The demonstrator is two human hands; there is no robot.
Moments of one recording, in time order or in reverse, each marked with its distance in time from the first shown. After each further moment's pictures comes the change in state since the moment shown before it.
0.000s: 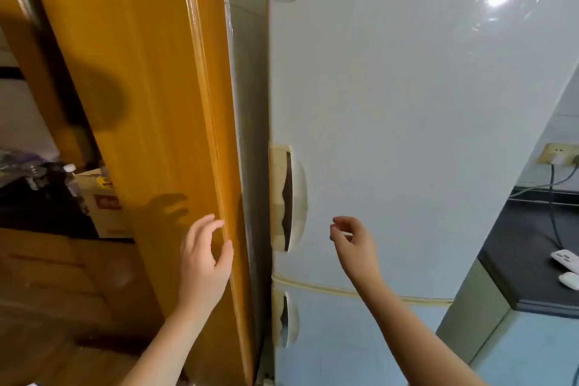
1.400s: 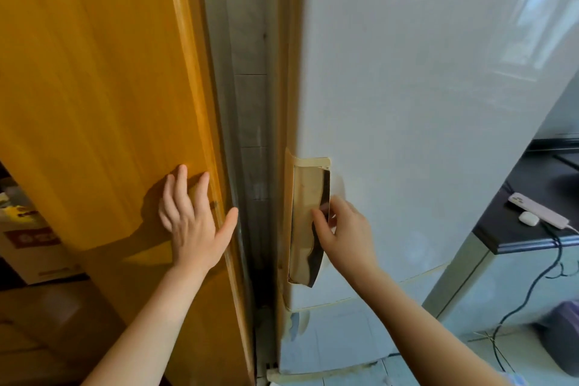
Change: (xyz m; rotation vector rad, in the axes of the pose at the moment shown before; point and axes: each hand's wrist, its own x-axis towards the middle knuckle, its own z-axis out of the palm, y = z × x) left_hand 0.152 -0.116 0.059 0.306 -0.015 0.333; right_hand 0.028 -0.024 0.109 -0.518 0.209 -0.243
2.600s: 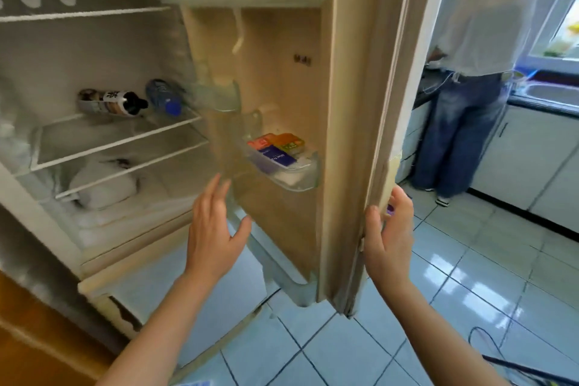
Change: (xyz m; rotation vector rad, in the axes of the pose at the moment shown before) left_hand -0.208 0.408 -0.051 -0.634 -0.432 0.500; right_hand -0.279 0.212 -0.360 0.007 0.782 0.316
